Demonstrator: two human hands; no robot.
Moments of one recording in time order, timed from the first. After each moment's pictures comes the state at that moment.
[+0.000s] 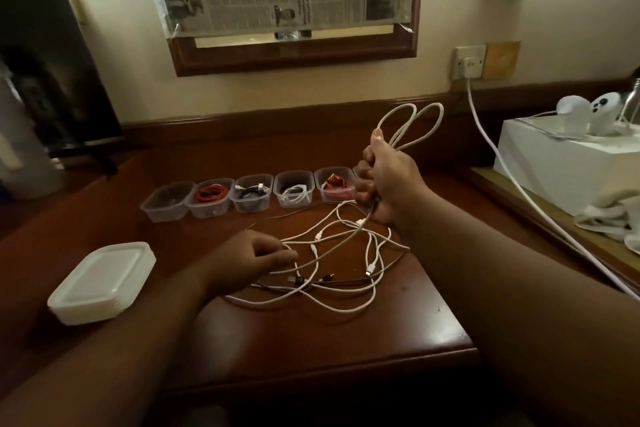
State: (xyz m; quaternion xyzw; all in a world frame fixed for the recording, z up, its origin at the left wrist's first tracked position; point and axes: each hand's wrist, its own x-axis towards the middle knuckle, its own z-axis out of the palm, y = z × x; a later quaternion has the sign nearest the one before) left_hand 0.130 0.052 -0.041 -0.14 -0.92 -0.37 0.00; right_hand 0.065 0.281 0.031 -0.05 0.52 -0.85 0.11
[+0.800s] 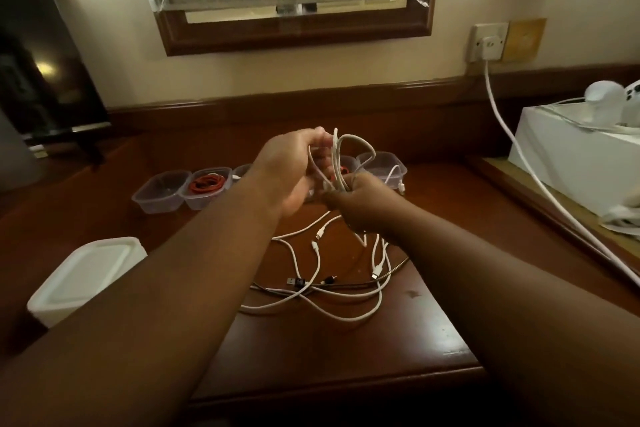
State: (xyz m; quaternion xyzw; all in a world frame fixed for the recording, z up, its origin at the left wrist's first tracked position) left_hand 0.067 0.133 0.041 0.04 -0.64 -0.76 0.10; right_hand 0.039 0.260 -0.004 -0.21 0.84 -0.50 0.11
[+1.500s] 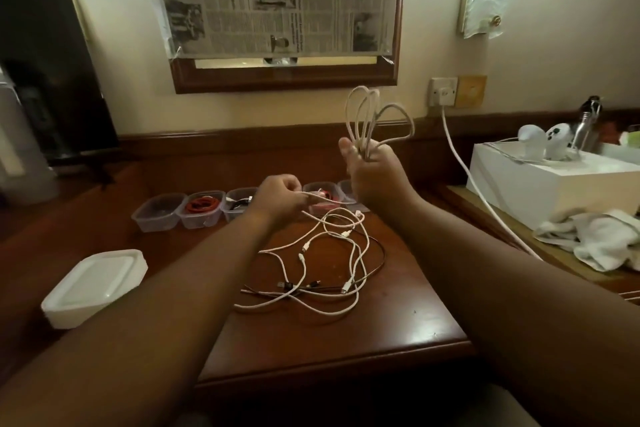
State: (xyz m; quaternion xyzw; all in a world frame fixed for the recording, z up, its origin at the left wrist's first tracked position) left_hand 0.098 0.123 0.024 -0.01 -0.87 -0.48 0.15; right_hand 0.088 0.290 0.051 -0.23 0.74 -0.61 -0.17
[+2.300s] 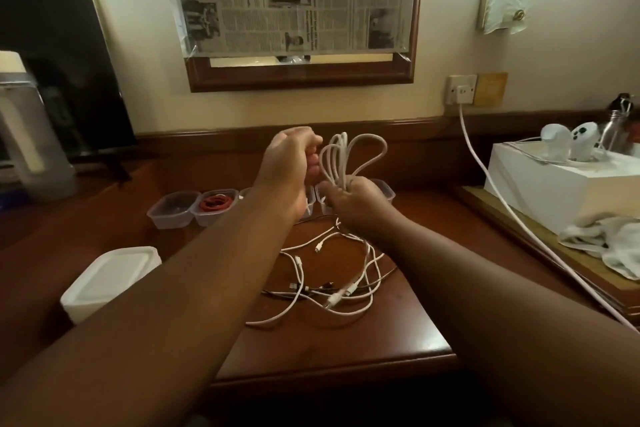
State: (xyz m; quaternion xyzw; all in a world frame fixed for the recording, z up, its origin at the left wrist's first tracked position) left_hand 0.118 0.148 0.071 0.03 -0.59 -0.78 0.20; right_hand 0.096 0.257 0.026 -0.21 0.80 -0.56 -0.01
